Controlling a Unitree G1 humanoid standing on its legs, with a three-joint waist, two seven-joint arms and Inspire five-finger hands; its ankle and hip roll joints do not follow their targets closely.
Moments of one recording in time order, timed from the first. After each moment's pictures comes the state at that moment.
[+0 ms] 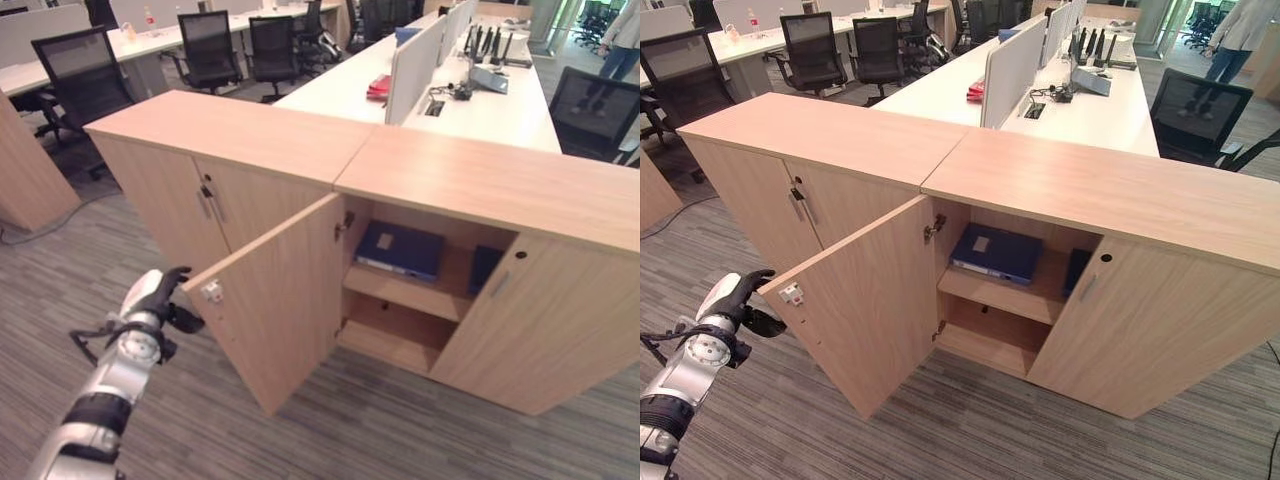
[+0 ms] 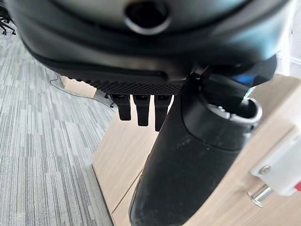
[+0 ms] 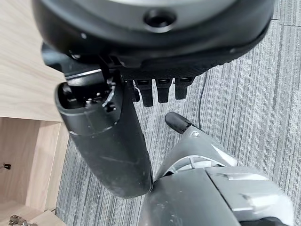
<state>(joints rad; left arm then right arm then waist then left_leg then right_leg) -0.34 0.77 -0.19 0.65 0.12 0.07 0.07 0.08 -0.28 0.04 1.30 0.27 0.05 0.08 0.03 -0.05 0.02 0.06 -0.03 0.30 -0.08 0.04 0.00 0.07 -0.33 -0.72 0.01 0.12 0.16</state>
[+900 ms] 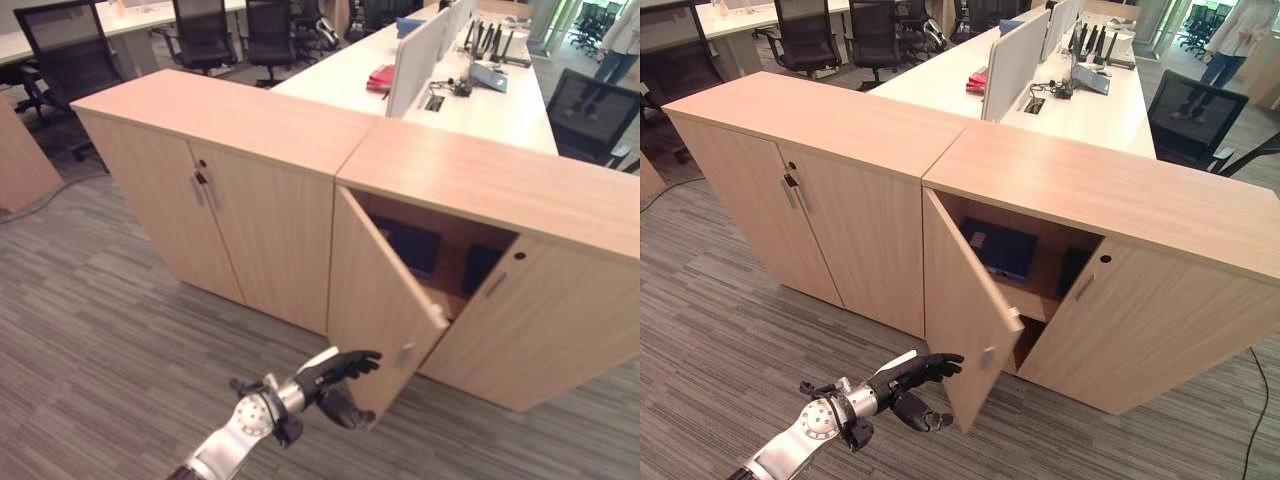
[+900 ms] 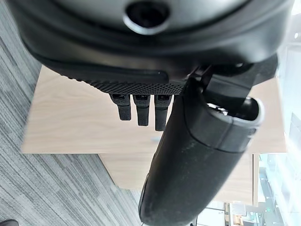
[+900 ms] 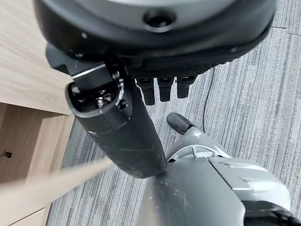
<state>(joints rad) -0.02 0.50 -0.55 0.07 -0.11 0.06 -0.29 0.06 -0.24 0.15 1.26 0.29 0.02 0.06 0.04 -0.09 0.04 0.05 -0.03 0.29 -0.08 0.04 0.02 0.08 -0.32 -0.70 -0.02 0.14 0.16</state>
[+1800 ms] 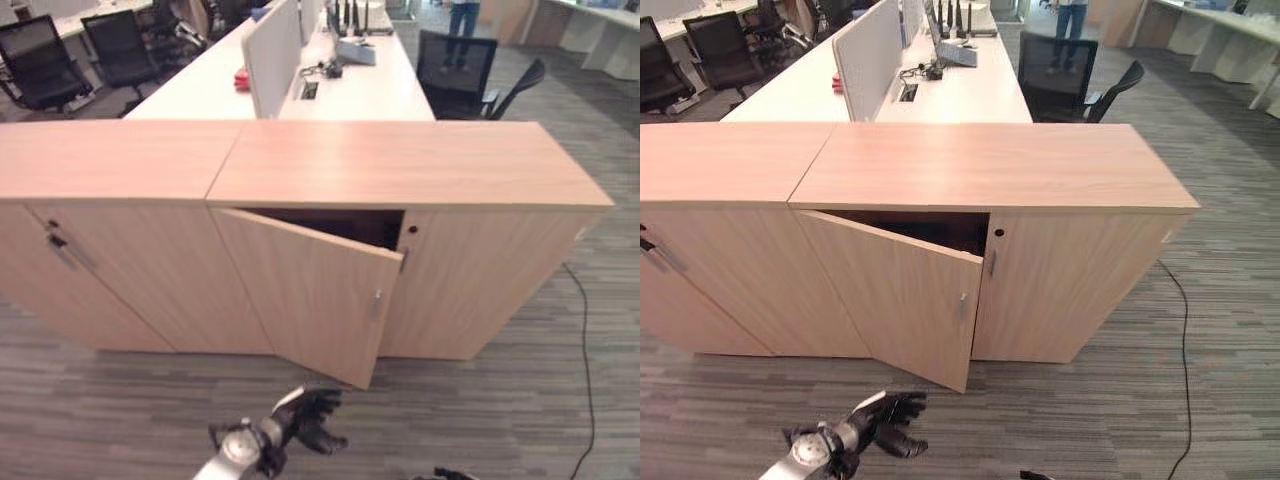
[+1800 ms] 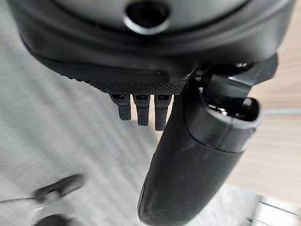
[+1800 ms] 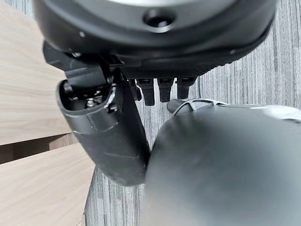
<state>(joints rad) 0.07 0.38 -0.46 0.51 -0.15 0.12 -0.24 -0.01 -0.20 0.23 1.21 0.29 0.06 0.09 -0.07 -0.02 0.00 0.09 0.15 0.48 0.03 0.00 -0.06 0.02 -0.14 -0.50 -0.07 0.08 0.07</state>
